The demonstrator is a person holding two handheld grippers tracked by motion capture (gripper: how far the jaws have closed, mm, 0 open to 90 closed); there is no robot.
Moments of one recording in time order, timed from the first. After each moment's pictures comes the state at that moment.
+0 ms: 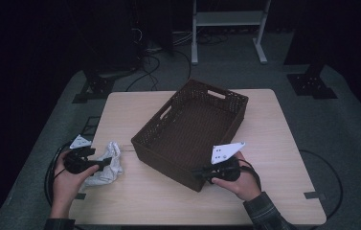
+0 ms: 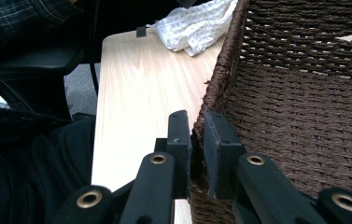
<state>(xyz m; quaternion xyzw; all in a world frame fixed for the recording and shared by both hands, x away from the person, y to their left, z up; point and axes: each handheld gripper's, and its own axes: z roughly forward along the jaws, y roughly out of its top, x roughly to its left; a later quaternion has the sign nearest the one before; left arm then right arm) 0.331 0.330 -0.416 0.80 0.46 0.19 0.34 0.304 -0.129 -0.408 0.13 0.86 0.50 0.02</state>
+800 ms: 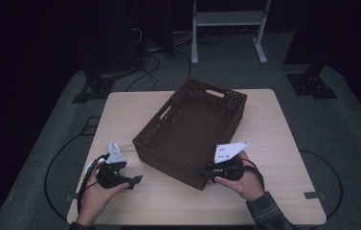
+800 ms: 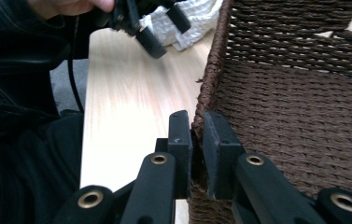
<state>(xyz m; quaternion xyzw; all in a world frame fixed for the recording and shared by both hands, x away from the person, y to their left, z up) 0.304 0.238 -0.448 0.85 0.39 0.13 0.33 0.304 -0.138 -0.404 0.14 0.86 0.49 0.04</state>
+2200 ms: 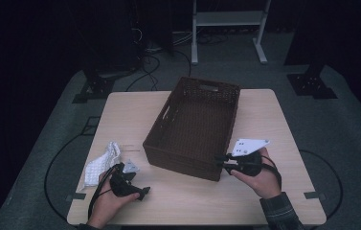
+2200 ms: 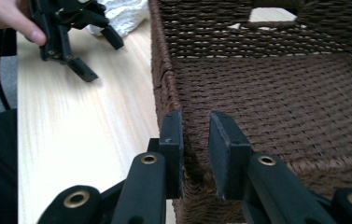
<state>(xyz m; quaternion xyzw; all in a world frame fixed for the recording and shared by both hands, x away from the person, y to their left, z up) 0.302 0.218 -0.489 0.87 0.38 0.13 0.28 0.306 -0.182 -0.393 0.21 0.85 0.46 0.13</state>
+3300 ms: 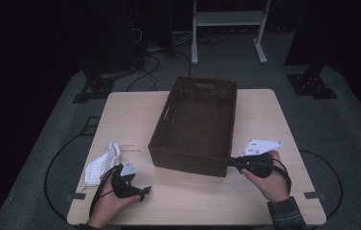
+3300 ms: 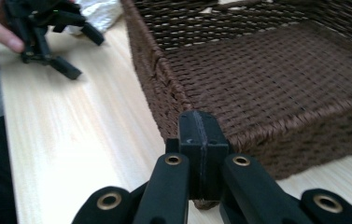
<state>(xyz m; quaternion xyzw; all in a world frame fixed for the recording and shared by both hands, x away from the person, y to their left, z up) 0.299 0.221 -0.495 0.86 0.37 0.15 0.32 0.300 -0.211 -0.399 0.27 0.84 0.46 0.13</state>
